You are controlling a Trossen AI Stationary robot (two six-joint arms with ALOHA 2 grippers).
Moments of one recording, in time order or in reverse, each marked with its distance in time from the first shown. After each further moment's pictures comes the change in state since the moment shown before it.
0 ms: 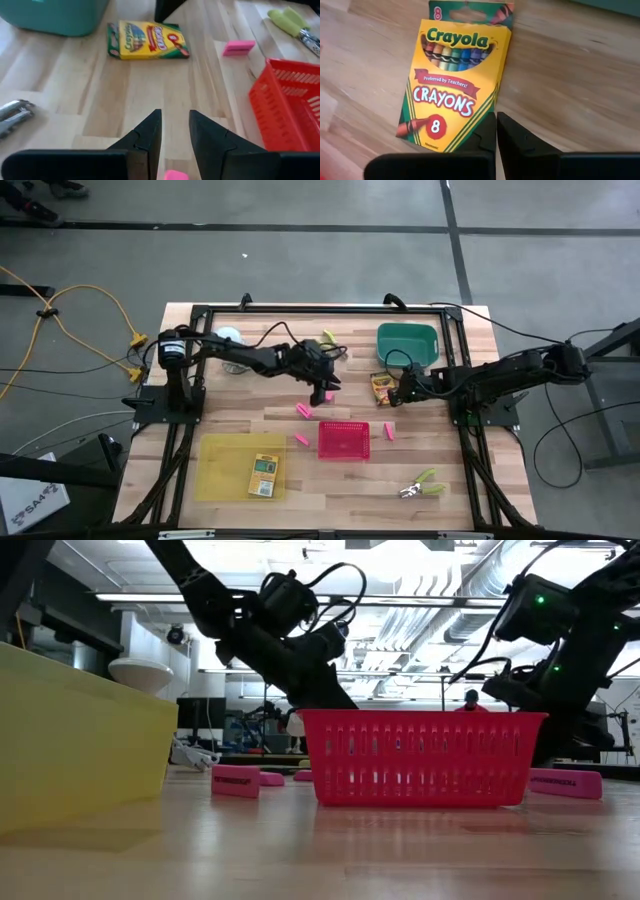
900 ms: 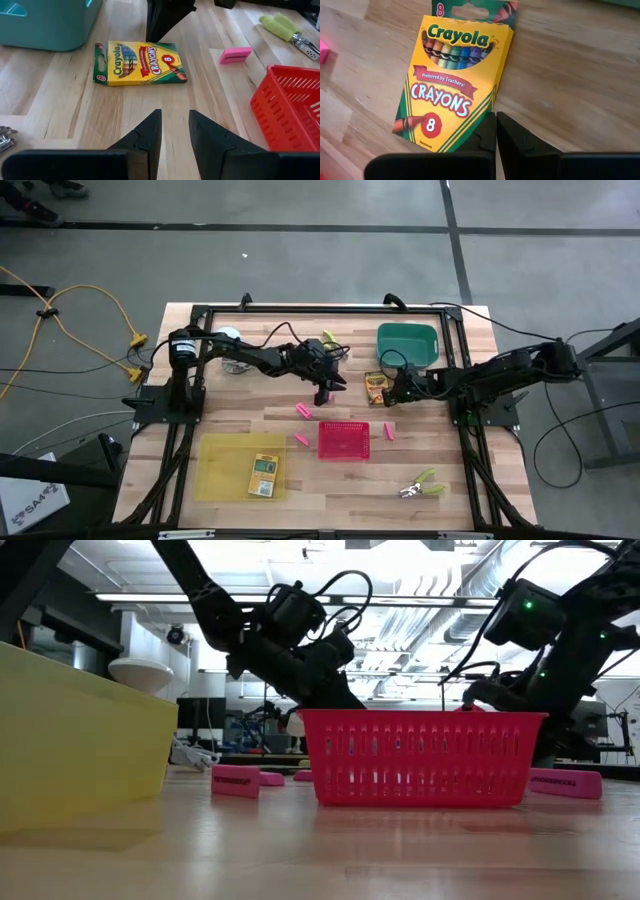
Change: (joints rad) left arm 0.010 0.083 0.035 0.090 0.066 0.028; right arm 0.000 0.118 0.003 0.170 -0.013 0.003
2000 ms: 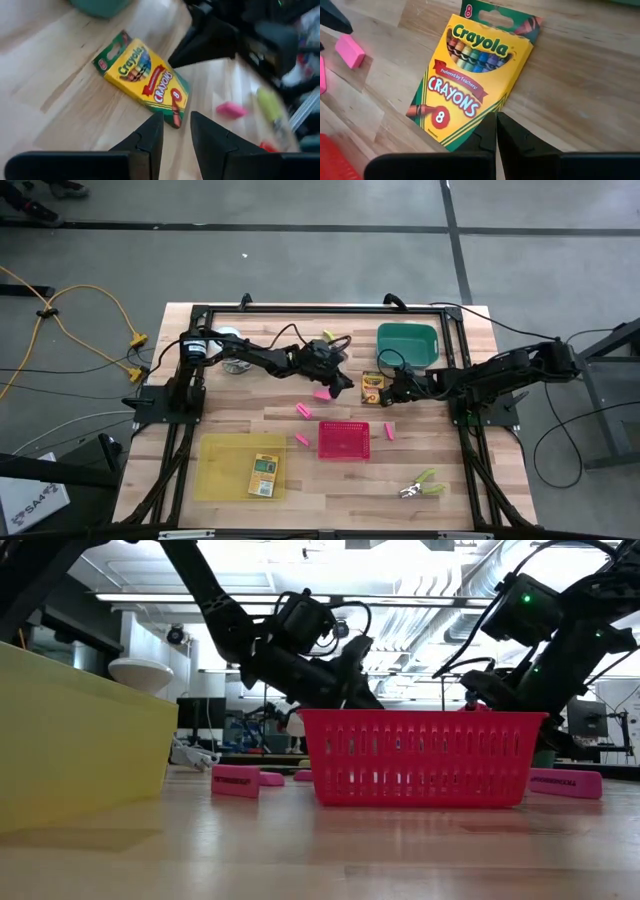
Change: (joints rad) left arm -0.001 0.085 0.060 0.085 -0.034 -0.635; right arm 0.001 0.002 -0.003 0.094 -0.014 -0.020
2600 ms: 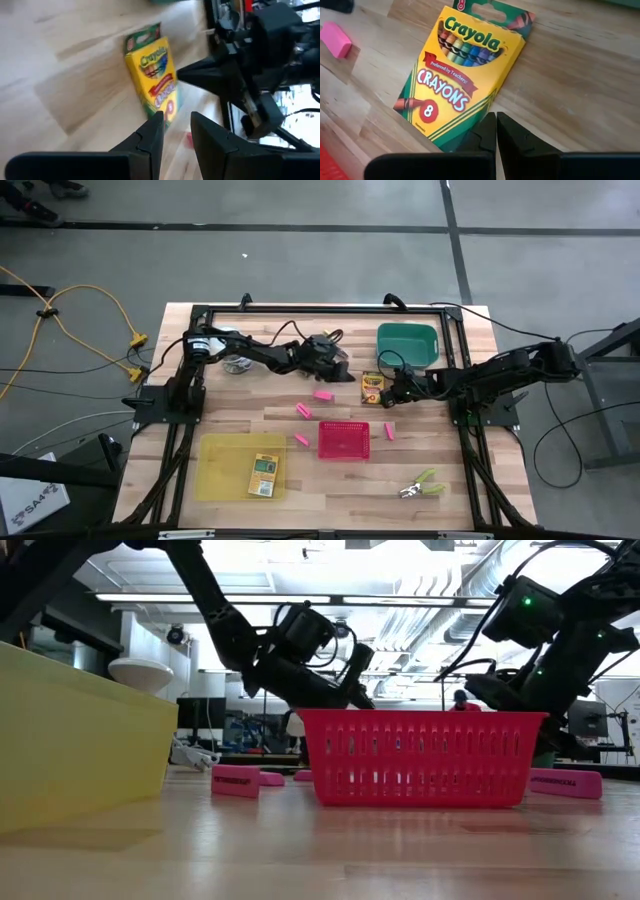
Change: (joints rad) left arm 0.043 0.032 0.011 0.025 0.066 -0.543; right arm 0.000 -0.001 0.000 -0.037 0.003 -0.039
